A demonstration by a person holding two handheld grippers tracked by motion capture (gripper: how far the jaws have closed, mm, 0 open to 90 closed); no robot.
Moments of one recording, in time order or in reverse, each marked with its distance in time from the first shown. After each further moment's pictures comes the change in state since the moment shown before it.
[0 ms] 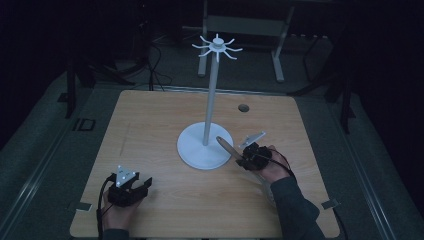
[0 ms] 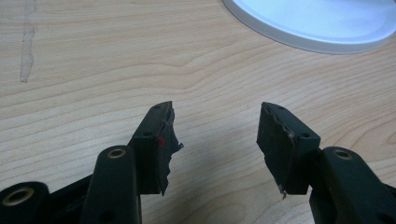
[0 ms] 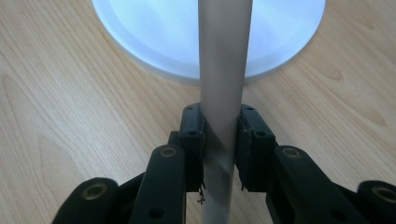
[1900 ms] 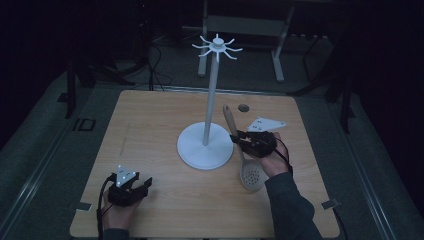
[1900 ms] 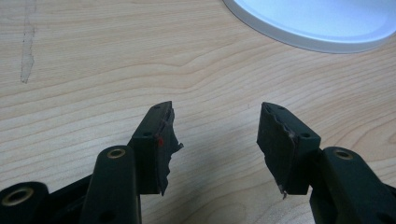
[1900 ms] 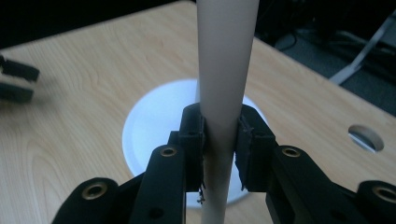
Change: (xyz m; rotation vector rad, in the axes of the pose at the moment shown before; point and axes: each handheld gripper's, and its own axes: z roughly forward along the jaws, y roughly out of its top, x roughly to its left) left arm 0.000 0.000 0.000 0.001 0.001 0.005; right arm 0.006 0.035 -0.060 -0.460 -0.046 0.047
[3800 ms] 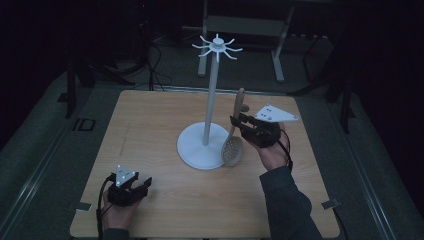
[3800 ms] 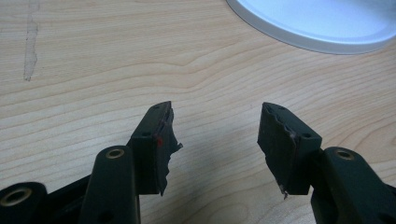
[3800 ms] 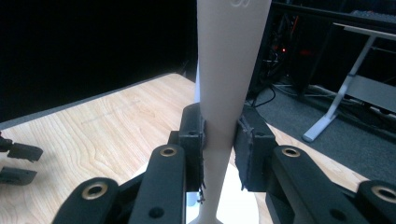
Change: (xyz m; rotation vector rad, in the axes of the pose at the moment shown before) left arm 0.001 0.000 0.000 -0.001 0.007 -0.008; right arm 0.004 0.039 -0.023 -0.228 -0.061 0.026
